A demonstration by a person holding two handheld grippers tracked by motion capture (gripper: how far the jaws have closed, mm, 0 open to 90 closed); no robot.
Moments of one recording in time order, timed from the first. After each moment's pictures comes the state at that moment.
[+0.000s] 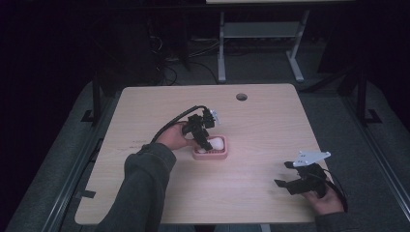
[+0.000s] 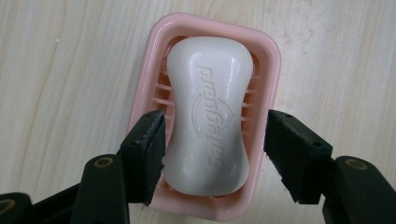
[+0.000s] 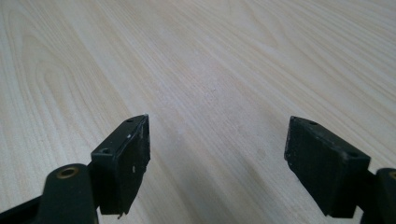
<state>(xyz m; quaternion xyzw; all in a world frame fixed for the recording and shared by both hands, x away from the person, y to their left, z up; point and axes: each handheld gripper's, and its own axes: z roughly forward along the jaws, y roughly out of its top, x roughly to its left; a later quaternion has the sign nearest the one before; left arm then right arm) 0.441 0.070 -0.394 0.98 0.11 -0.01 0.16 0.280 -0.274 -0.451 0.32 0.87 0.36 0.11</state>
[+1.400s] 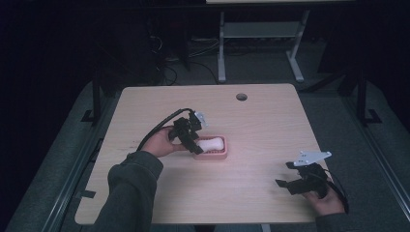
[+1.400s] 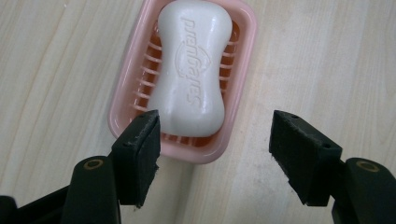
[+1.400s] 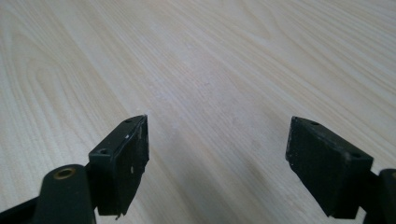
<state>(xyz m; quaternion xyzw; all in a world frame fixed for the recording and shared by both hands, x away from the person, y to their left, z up) 0.417 0.110 -0.383 0.97 0.14 0.00 0.19 0.279 -0.275 -0.450 0.34 0.87 0.35 0.12</state>
